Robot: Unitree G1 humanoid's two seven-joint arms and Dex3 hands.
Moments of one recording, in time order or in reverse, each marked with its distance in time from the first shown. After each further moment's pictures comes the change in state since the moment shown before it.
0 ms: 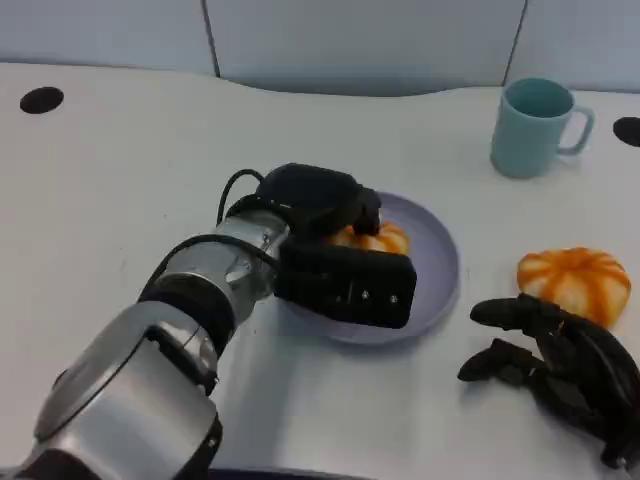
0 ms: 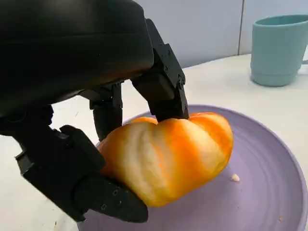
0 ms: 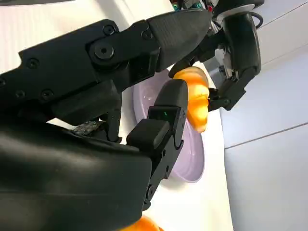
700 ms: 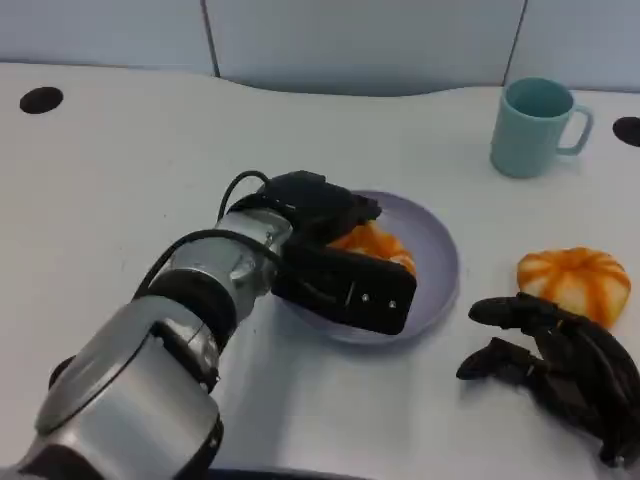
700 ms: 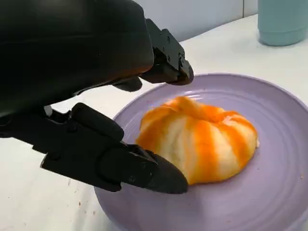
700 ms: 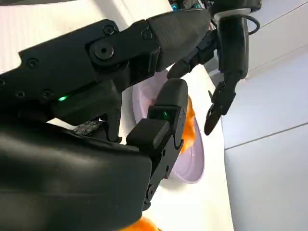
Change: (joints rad) left arm -0.017 0.001 -0.051 0.004 0.023 0.043 -0.120; right arm -0.006 0.002 0.000 0.004 0.000 0.004 0.005
